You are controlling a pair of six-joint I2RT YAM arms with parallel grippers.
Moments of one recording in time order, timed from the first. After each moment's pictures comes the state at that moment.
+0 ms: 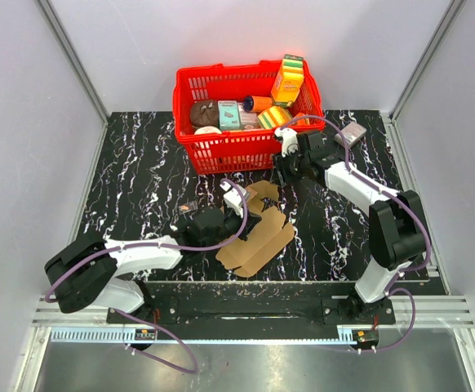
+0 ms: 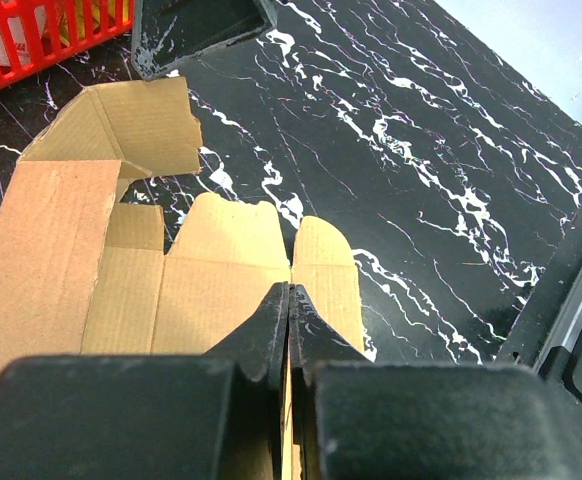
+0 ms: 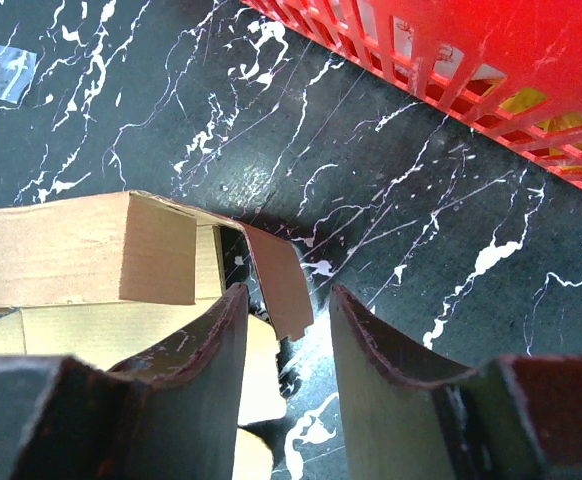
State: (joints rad) left arm -0.96 1.36 0.53 0.61 -0.06 -0.32; right arm 0.38 1.71 1.21 -0.27 -0.36 -0.03
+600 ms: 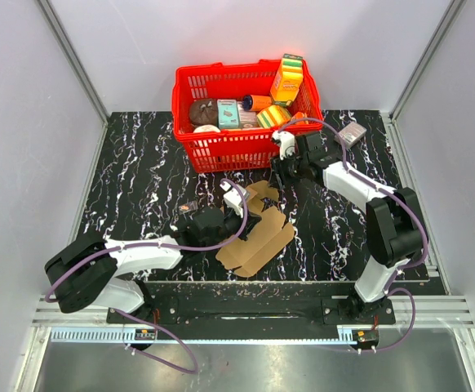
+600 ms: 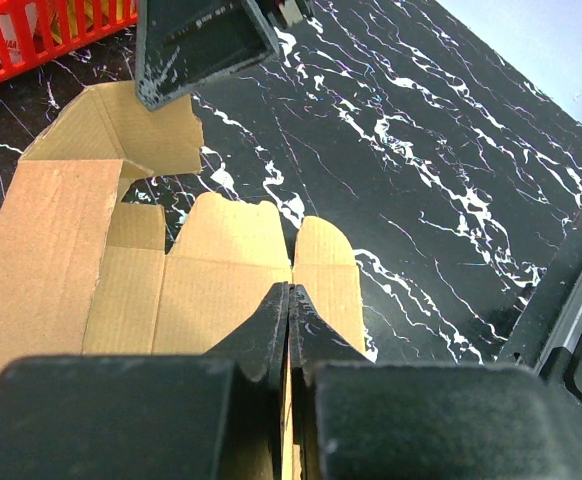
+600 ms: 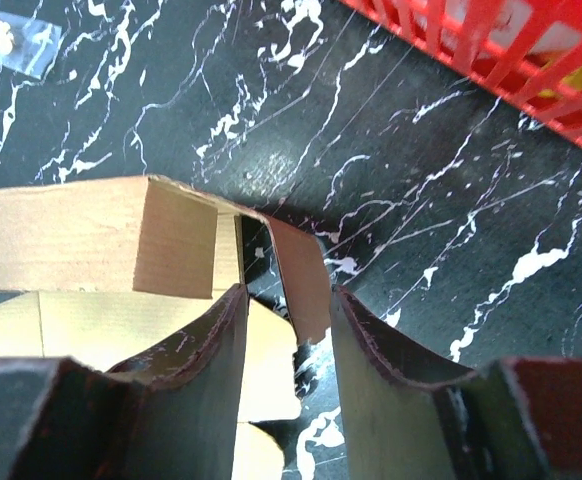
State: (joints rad) left arm -0.96 1.36 0.53 0.61 -0.06 -0.32; right arm 0.38 1.74 1.23 -0.29 -0.43 -0.05
